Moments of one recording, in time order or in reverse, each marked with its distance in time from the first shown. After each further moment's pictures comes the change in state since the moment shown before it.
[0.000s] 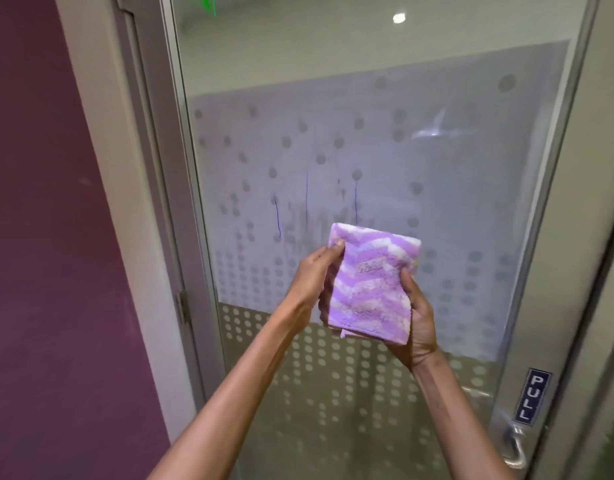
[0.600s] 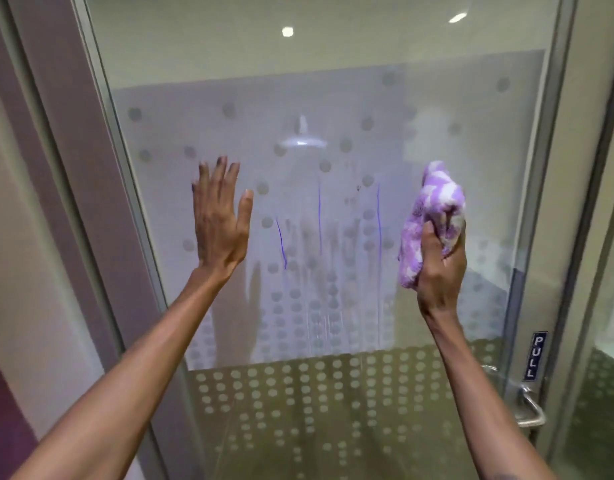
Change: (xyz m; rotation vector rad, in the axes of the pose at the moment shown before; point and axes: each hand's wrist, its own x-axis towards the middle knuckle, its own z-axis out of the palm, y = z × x) left_hand 0.207 0.026 -0.203 0.737 0.342 0.967; right_hand 0.107 0.018 0.051 -1.094 0.947 -1.112
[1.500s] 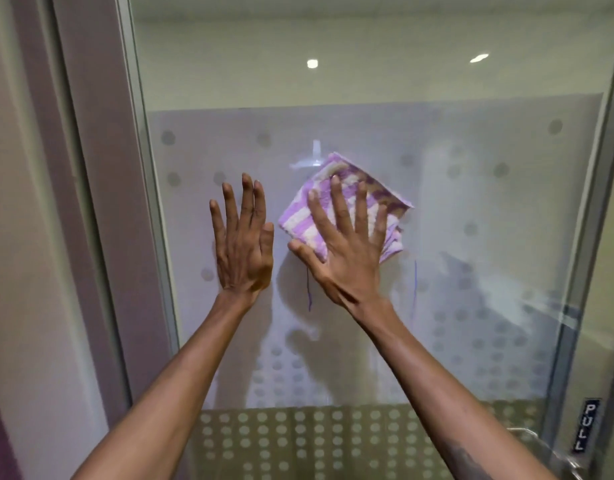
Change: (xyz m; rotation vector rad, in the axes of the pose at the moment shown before) left_hand 0.018 -0.045 0.036 0.251 0.117 0.157; right_hand 0.010 0.000 0.175 -0.952 -0.298 -0.781
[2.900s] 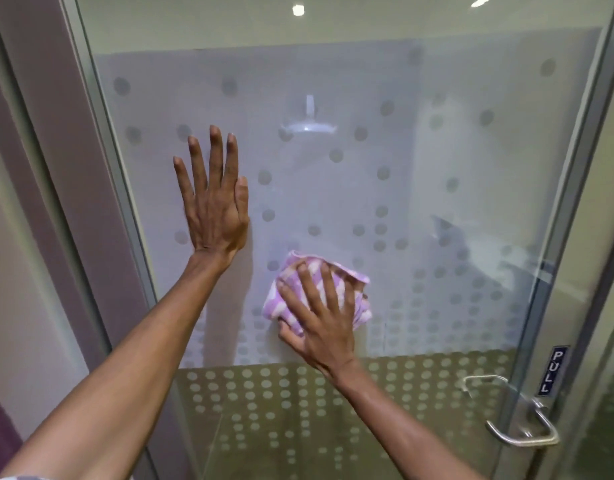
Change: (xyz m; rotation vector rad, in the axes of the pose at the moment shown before) left_hand 0.000 0.006 0.001 0.123 0.004 -0.018; right_hand -0.186 -0.001 0.044 0.013 -0.034 -0.122
